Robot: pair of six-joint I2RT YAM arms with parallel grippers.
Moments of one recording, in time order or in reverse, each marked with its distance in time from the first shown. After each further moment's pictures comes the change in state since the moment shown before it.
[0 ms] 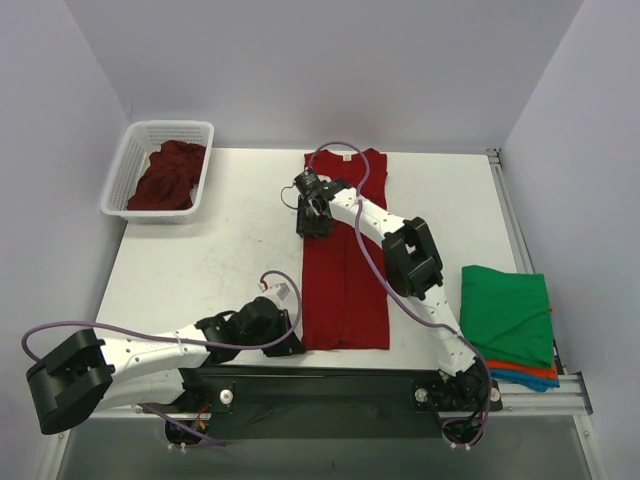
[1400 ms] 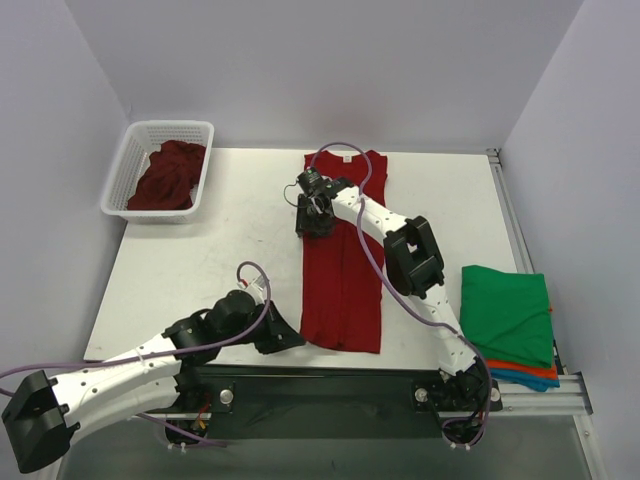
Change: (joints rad) left arm 0.073 -0.304 0.041 -0.176 0.118 -0.307; right arm -0.025 0.001 -0.001 0.003 -0.069 0.003
